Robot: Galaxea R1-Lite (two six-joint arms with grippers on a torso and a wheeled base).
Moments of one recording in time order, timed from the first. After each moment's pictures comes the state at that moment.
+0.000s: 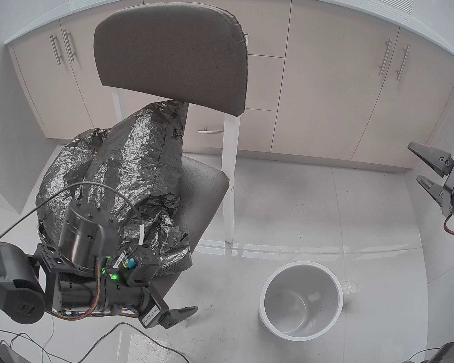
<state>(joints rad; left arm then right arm) -0.66 1.55 -0.58 -0.25 -0.10 0.29 0.25 1.13 -0.53 -0.59 0.09 0.72</state>
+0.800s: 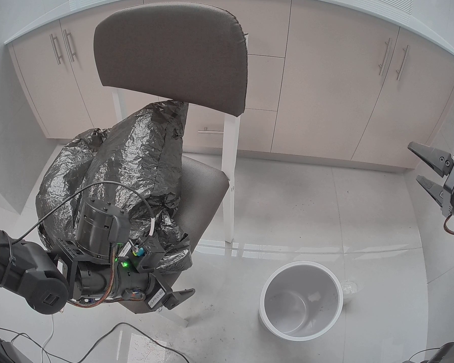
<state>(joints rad) -0.57 1.70 -0.58 -0.42 -0.08 0.36 0.25 1.13 -0.53 -0.59 0.09 0.72</state>
